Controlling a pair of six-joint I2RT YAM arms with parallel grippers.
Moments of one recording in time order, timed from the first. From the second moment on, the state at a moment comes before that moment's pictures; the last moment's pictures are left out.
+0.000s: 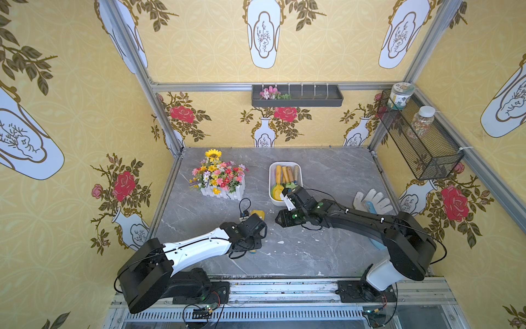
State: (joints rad) left arm -0.87 1.28 0.62 -0.56 -0.10 -0.99; right arm 0.78 1.58 0.96 -0.32 -0.24 0.54
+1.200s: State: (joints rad) left arm -0.80 1.19 0.70 -0.49 0.00 -0.91; right arm 0.68 1.43 0.84 -0.27 -0.31 0.58
